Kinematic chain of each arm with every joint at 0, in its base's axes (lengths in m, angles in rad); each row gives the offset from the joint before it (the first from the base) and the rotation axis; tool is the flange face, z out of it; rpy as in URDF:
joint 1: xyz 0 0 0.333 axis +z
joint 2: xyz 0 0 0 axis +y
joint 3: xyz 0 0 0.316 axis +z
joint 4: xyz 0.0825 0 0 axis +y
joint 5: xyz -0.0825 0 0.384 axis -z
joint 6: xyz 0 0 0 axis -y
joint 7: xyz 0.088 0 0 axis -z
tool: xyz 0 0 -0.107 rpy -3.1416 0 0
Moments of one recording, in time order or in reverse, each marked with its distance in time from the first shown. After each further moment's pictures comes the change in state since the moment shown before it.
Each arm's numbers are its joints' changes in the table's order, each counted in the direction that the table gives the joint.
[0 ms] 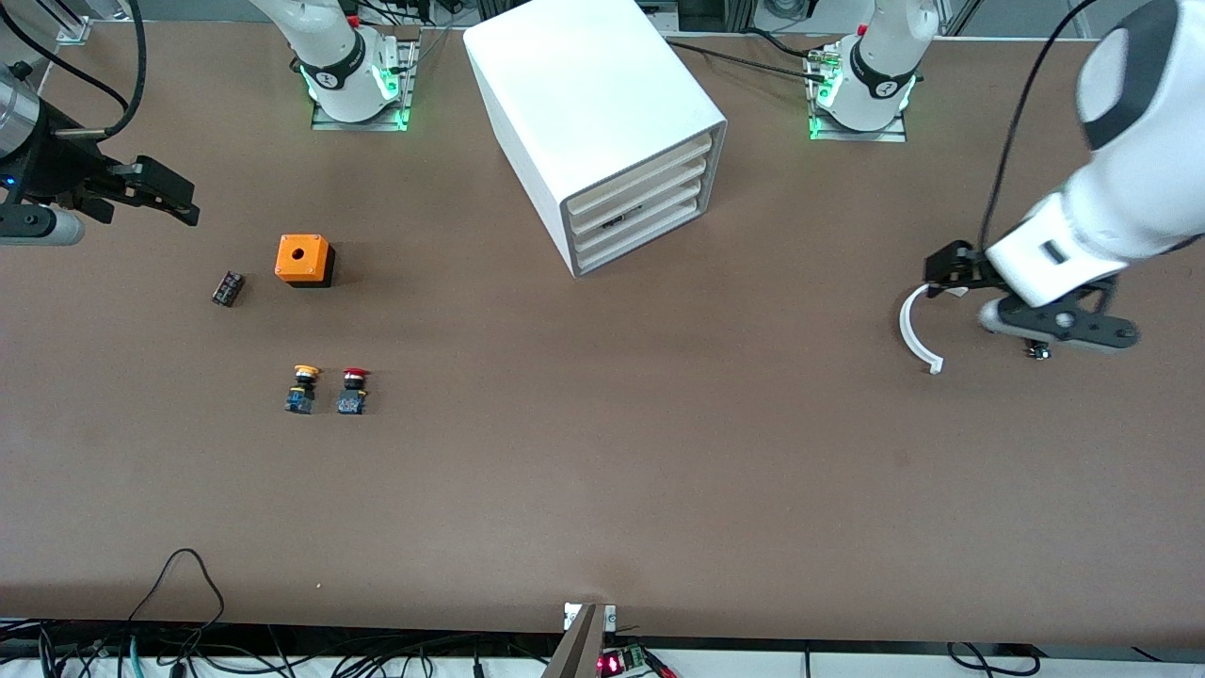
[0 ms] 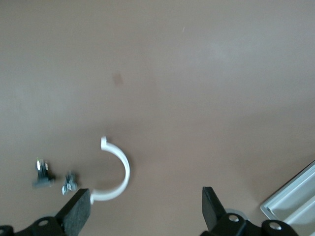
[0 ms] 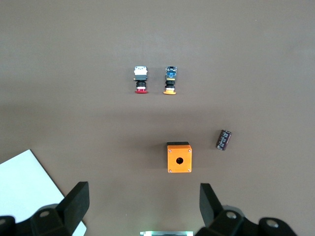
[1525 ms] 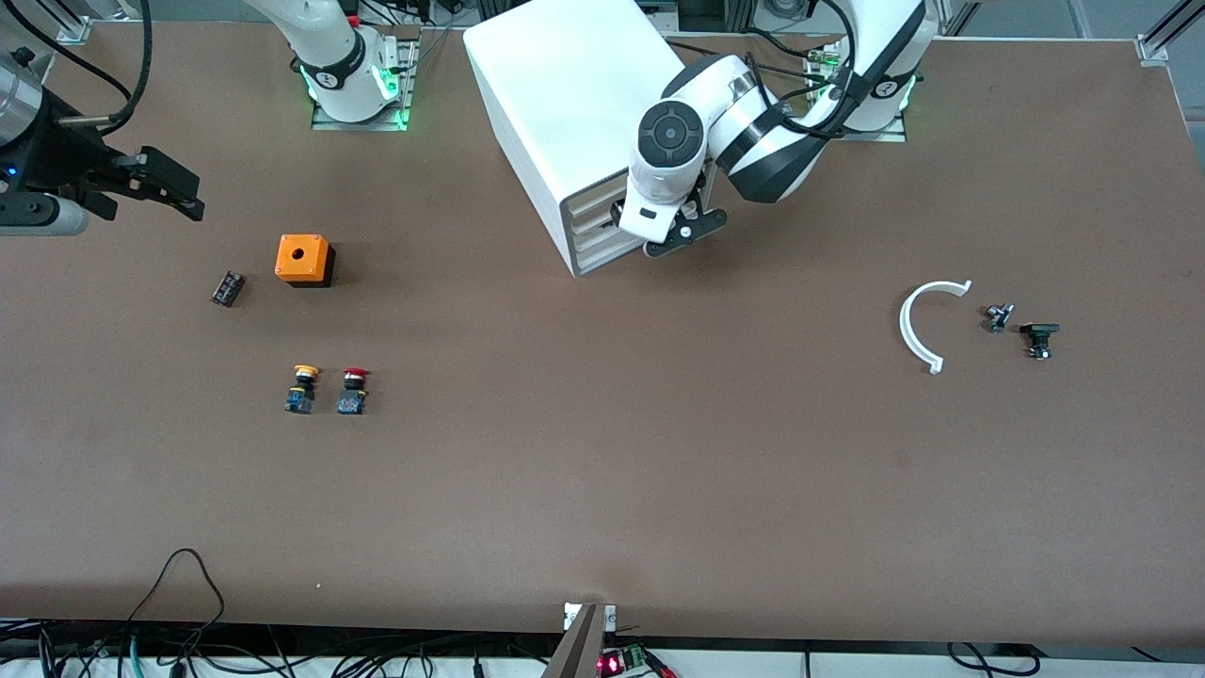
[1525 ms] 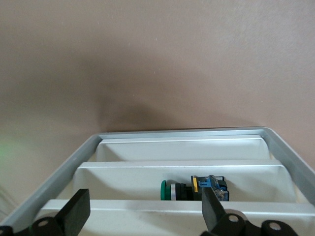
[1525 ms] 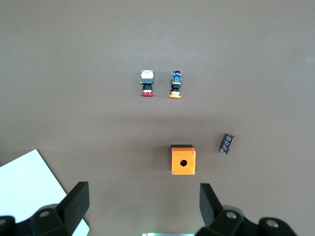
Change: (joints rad) left arm -0.221 0.233 -0.512 0.296 0.001 0.234 -1.404; right arm 0.252 -0.002 -0.244 -0.028 -0.022 -0.010 -0.008
